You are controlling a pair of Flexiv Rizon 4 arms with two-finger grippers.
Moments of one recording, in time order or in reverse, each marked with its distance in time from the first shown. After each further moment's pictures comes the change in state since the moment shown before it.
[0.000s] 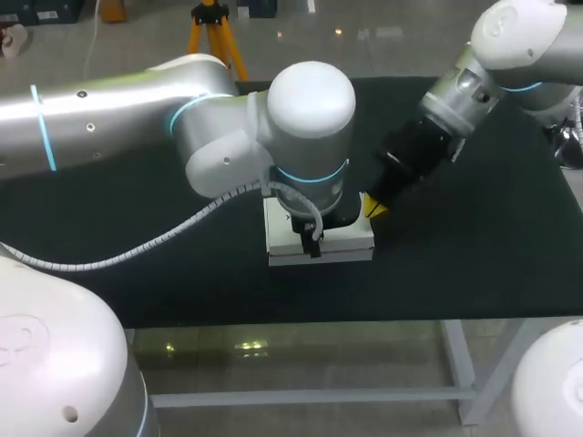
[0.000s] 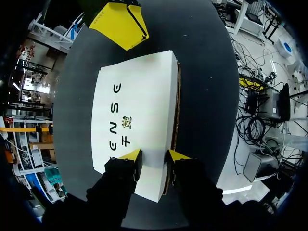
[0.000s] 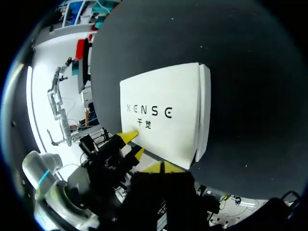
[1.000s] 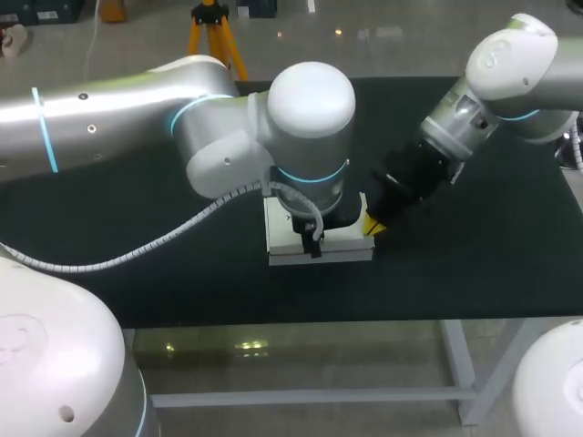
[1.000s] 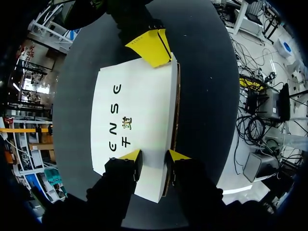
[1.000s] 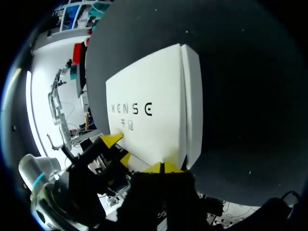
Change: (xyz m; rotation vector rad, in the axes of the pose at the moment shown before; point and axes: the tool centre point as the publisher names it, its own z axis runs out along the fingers) left arm 0.000 -0.001 0.002 0.002 0.002 0.003; right arm -0.023 0.001 0.026 -0.019 0.020 0.036
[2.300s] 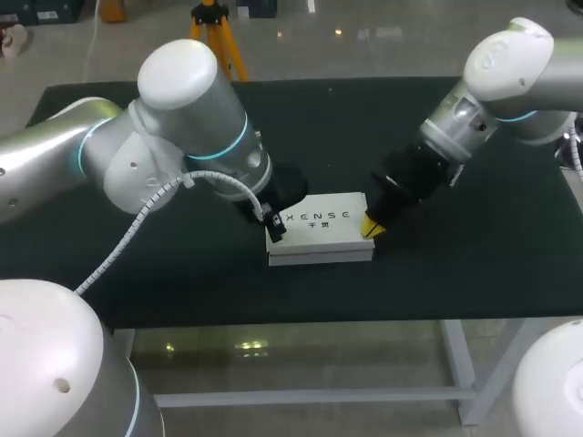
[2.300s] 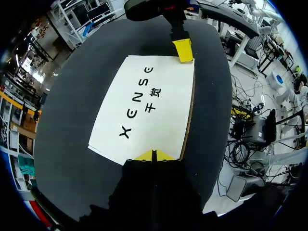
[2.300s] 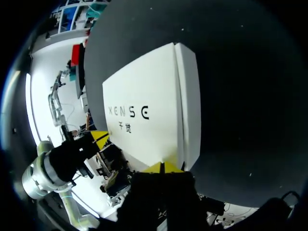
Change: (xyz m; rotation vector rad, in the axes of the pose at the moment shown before) left arm -0.017 0.047 0.000 0.236 0.150 -0.189; right arm -0.003 0.002 0.005 0.009 0.006 0.015
